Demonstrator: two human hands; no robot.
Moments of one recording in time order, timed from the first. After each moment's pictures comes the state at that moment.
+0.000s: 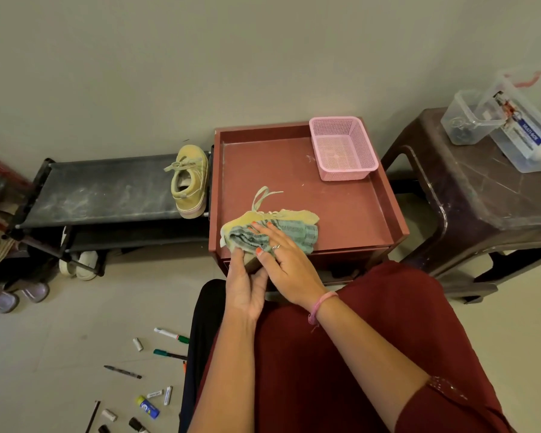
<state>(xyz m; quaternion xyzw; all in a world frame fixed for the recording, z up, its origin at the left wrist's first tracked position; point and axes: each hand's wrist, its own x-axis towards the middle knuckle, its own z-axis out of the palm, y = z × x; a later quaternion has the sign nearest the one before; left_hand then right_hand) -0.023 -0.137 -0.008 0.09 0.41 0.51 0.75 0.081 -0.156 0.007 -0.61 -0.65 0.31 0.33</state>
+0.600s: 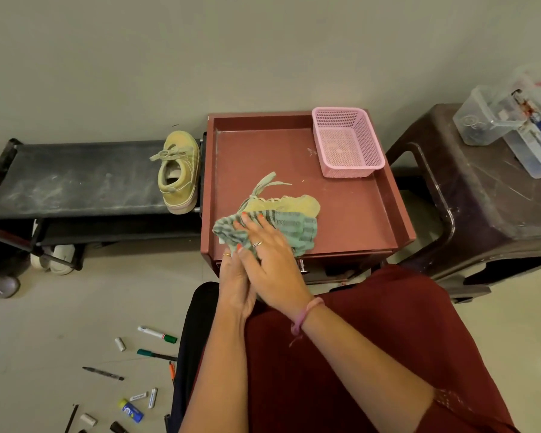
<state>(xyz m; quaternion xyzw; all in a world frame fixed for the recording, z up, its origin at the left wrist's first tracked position) -0.026 -0.106 -0.033 0.17 0.37 0.48 0.78 0.052 -0.128 0.019 -0.65 -0.62 0.30 0.33</state>
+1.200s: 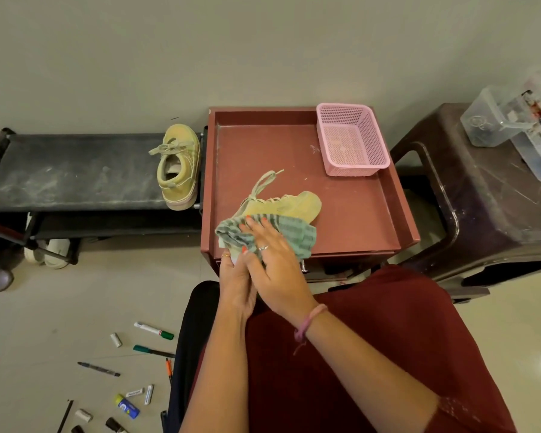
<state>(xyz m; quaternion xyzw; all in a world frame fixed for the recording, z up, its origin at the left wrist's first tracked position) -0.028 -0.104 -0.039 0.15 0.42 0.47 0.76 0.052 -0.131 0.005 -0.65 -0.62 0.30 0.34</state>
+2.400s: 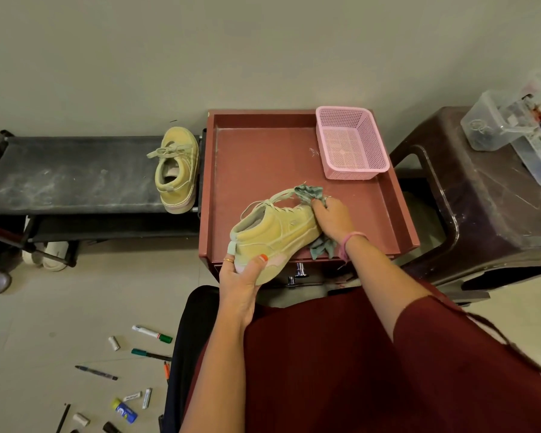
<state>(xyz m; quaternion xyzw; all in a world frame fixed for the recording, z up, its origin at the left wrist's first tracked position) -0.024 -0.106 -0.037 0.20 0.46 0.45 0.74 0.186 -0.045 -0.034 -0.81 -0.43 0.31 0.25</state>
